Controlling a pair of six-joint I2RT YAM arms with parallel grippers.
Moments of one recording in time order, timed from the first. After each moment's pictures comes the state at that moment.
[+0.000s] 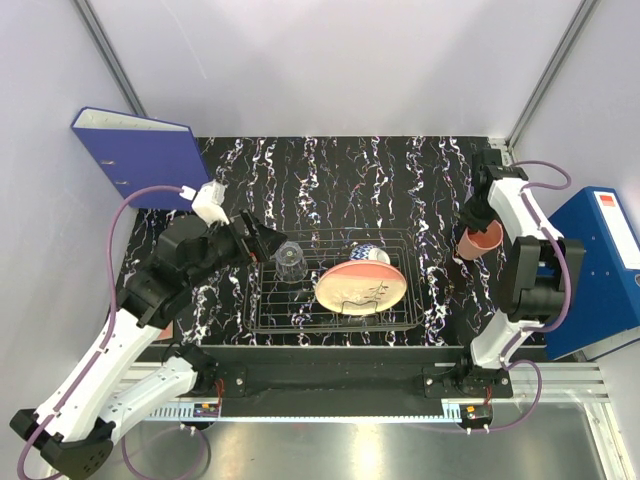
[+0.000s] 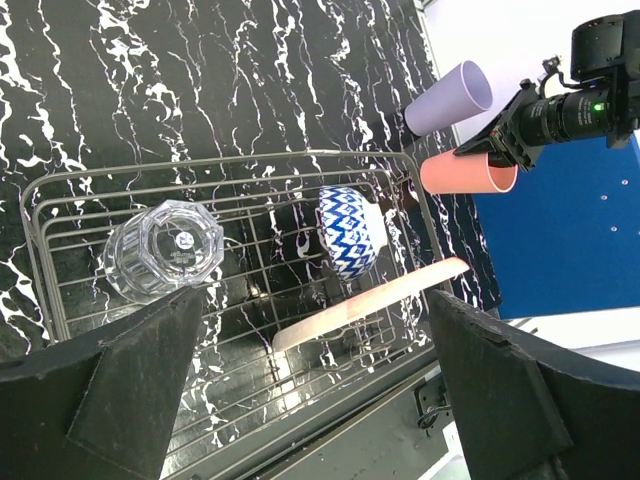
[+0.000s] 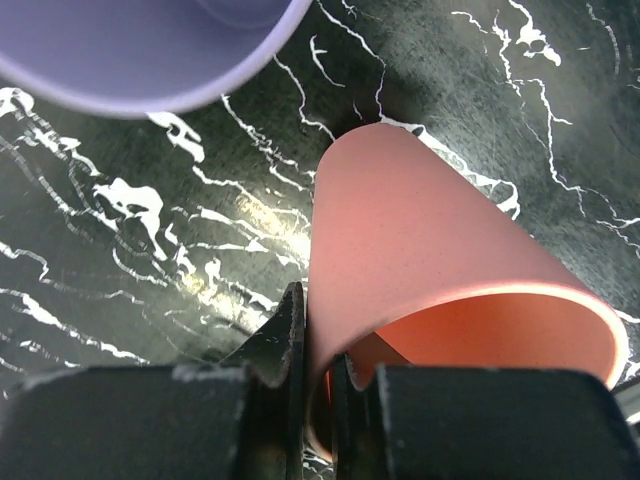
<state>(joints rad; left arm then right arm) -0.56 0.76 0.97 -0.55 0.05 -0.68 -0.06 1.71 1.40 -0.94 0.24 0.73</state>
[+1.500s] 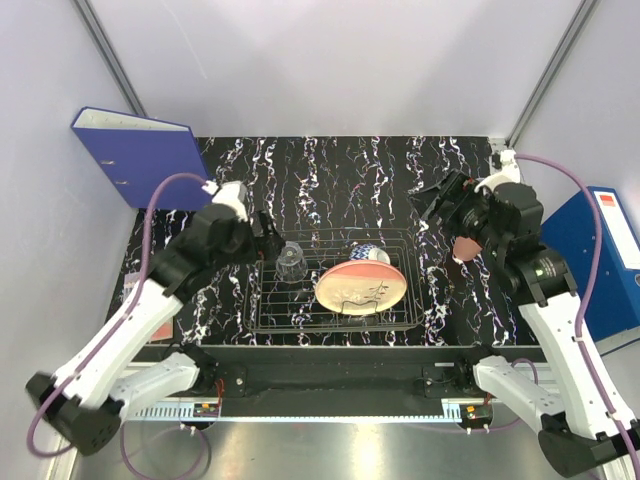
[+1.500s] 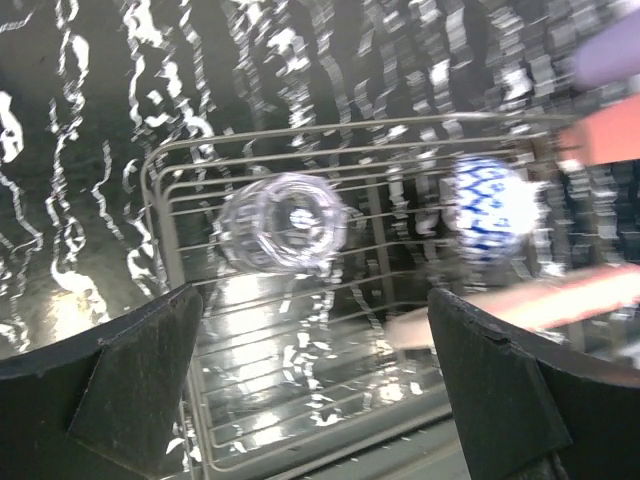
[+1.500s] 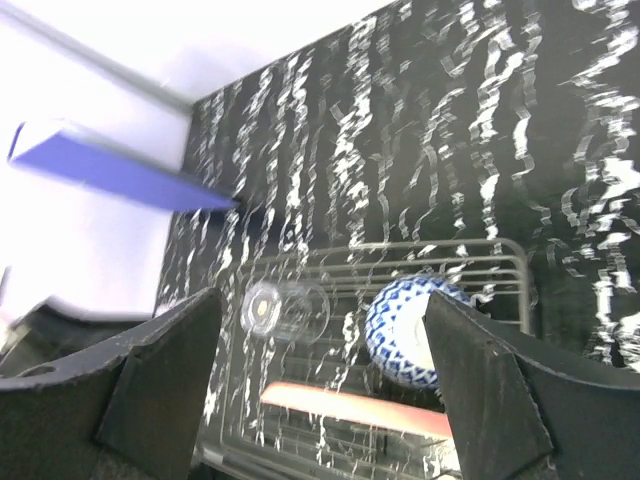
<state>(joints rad) -0.56 0.90 0.99 -0.67 -0.09 -0.55 0.31 0.91 1.20 -0.60 -0.06 0.69</state>
